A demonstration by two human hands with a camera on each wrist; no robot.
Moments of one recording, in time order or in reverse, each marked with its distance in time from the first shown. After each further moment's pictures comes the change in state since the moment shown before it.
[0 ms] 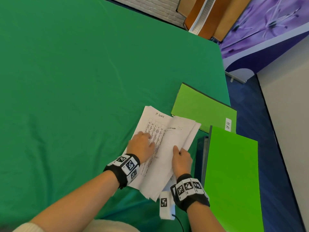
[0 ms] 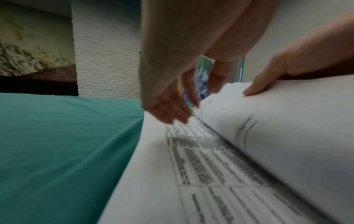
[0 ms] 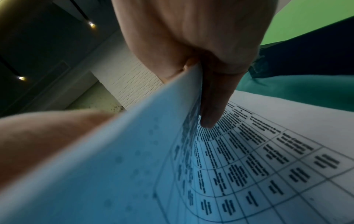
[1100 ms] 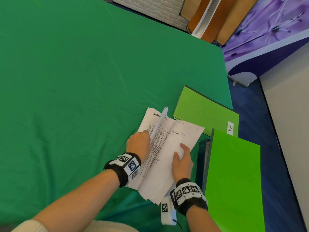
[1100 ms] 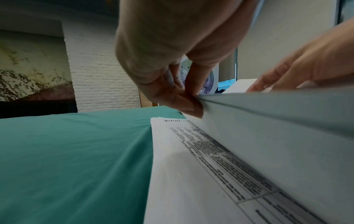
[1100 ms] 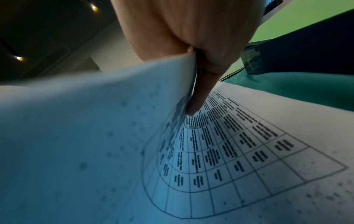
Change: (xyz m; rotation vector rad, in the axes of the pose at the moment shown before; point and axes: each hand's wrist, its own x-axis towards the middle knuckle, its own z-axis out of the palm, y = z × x) left_hand 0.004 0.005 -0.013 0.202 0.136 -0.014; right_hand -0.003 0.016 0.008 0.092 0.050 -0.124
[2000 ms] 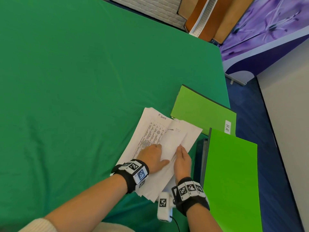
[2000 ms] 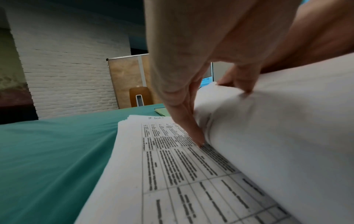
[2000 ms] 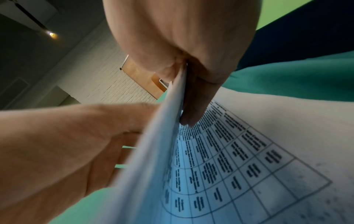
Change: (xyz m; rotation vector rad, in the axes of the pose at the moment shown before) left_hand -0.015 0.025 0.034 0.006 -0.412 0.219; right_hand 0.011 0.006 0.003 0.307 -0.038 0.178
